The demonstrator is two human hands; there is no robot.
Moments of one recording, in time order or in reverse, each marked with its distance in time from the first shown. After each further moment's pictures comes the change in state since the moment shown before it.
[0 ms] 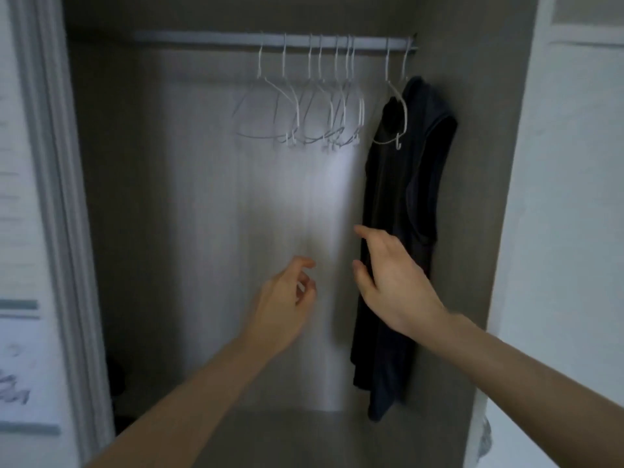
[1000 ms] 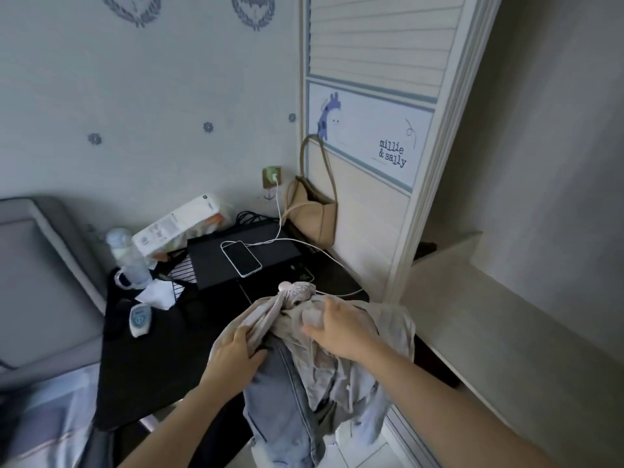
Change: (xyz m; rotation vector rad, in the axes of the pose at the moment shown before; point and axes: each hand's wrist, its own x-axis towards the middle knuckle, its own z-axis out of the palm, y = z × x) left_hand -0.572 0.086 -0.216 0.607 0.066 -1.530; right_hand -0.330 -0.348 0.168 0.428 -1.047 -0.518
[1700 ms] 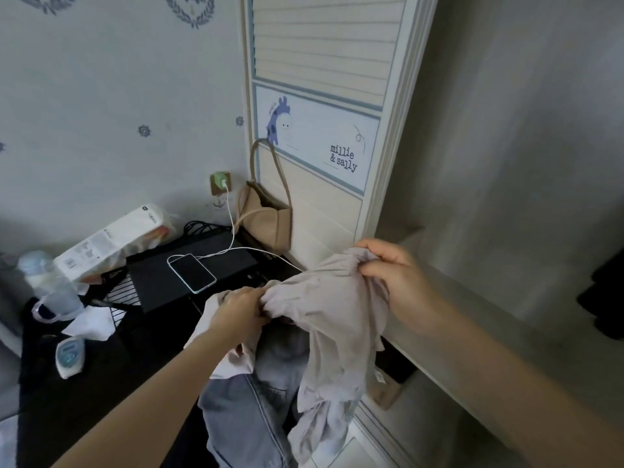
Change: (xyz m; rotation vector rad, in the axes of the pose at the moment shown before) left_hand 0.102 0.077 -0.005 0.331 0.047 0.446; right_hand -0.076 0.019 -0.168 1.177 0.241 -0.228
